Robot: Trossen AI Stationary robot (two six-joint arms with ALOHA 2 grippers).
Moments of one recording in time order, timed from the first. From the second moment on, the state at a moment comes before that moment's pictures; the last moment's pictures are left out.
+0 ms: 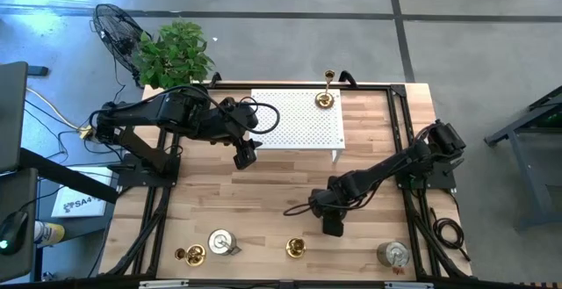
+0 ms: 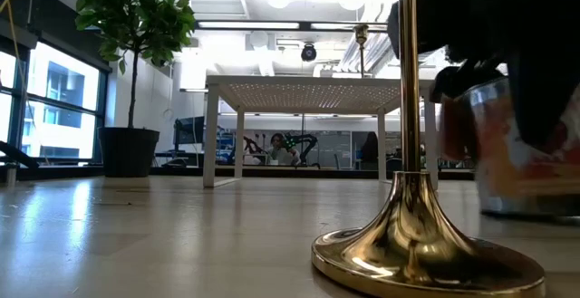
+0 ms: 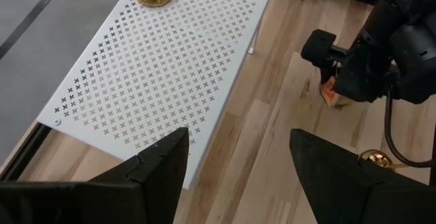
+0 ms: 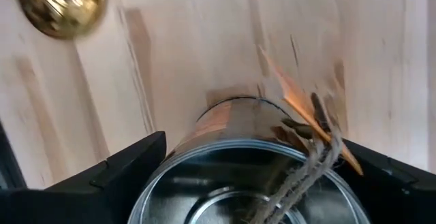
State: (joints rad) left arm -0.14 1.53 1.94 -1.27 -0.34 -0.43; right arm 0.40 1.74 1.14 -0.73 -0.10 0.63
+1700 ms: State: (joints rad) left arm -0.14 1.53 1.94 -1.09 -0.31 -0.34; right arm 0.01 1.57 1.85 -1.49 0.18 0.22
